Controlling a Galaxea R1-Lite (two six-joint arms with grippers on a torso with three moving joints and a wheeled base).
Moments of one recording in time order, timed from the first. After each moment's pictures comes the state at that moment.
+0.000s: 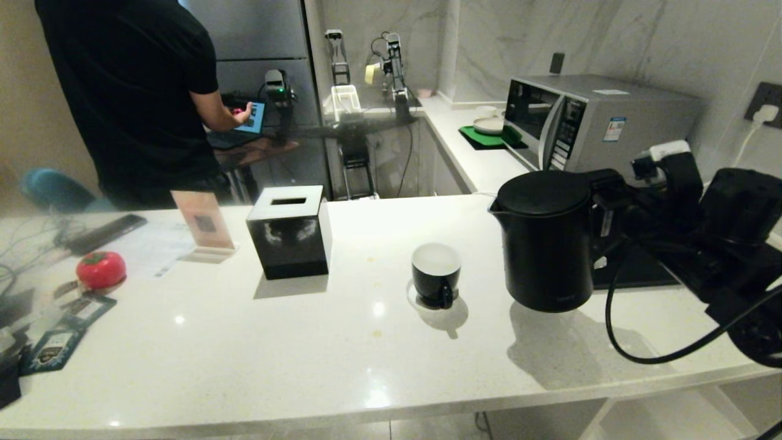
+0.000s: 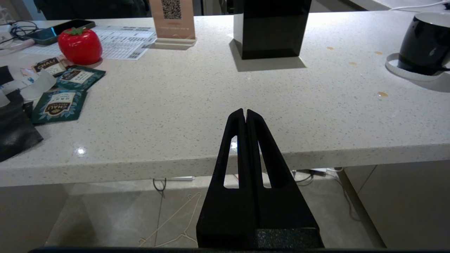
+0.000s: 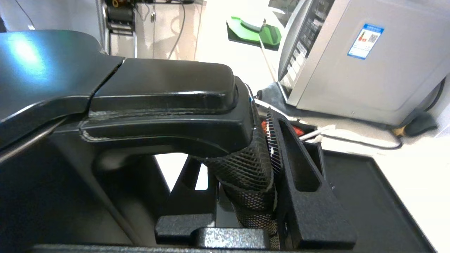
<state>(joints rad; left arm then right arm) 0.00 0.00 0.00 0.00 0.02 -0.01 0.17 1.76 -0.70 -1.17 -0.14 -0.22</state>
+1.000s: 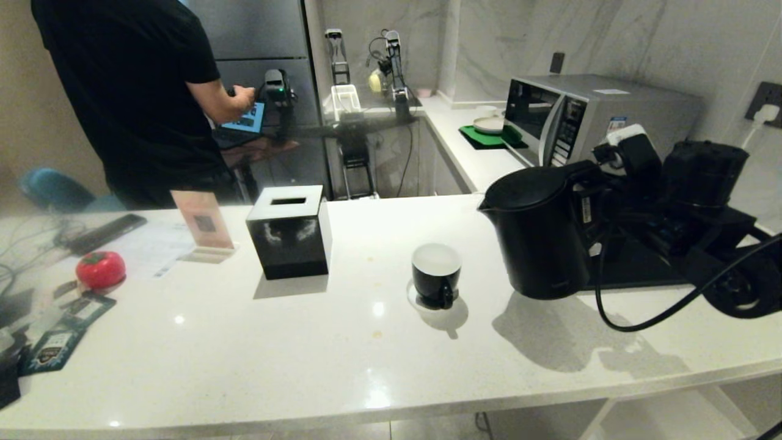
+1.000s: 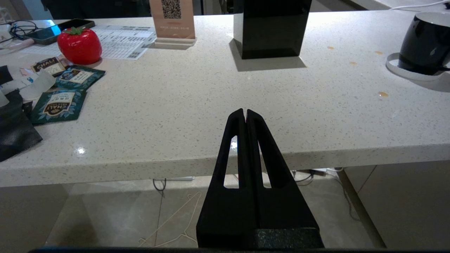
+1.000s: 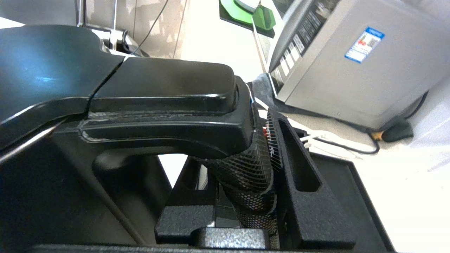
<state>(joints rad) 0.00 0.00 0.00 0.00 0.02 -0.01 0.19 1.81 -0.92 -0.92 -0.20 -0.35</state>
